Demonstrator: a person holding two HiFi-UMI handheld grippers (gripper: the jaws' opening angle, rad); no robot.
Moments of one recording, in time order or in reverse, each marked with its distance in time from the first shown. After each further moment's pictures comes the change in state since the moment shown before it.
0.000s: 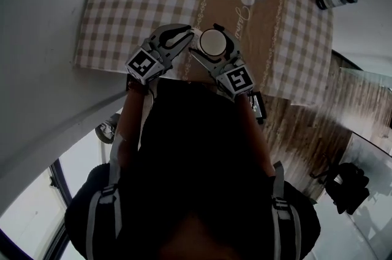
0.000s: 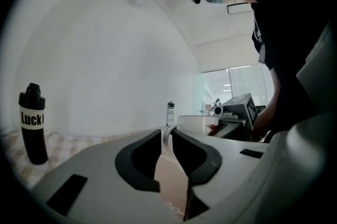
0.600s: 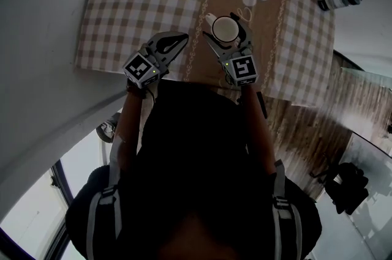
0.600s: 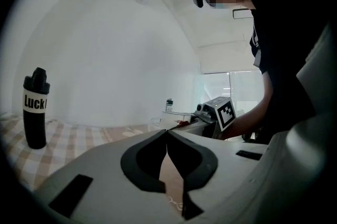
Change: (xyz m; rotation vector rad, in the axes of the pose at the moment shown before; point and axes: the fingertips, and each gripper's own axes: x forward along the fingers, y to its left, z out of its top) left arm -0.015 0.004 -0.025 -0.051 0.012 -0.025; right arm 0.008 -0.068 -0.011 -0.135 0.089 -0.174
